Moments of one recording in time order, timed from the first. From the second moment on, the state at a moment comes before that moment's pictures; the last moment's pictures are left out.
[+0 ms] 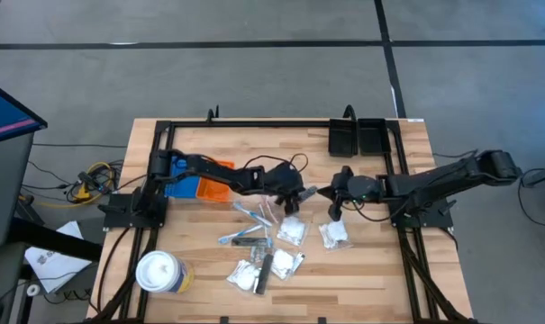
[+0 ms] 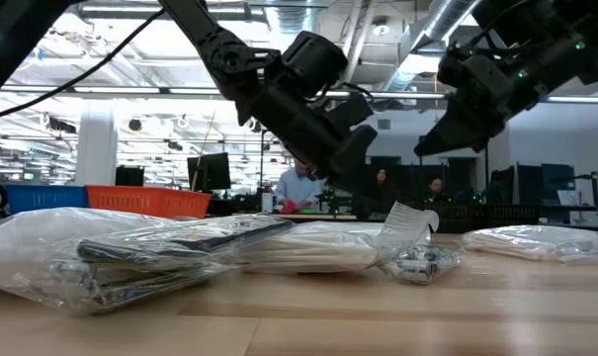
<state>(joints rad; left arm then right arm) 0.09 2.09 1.25 0.22 -0.11 -0.02 0.08 1.08 0.40 0.08 0.32 0.34</state>
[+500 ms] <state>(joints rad) 0.11 2.19 1.35 0.17 -0.09 -0.03 0.05 1.10 0.40 0.06 0.32 0.38</state>
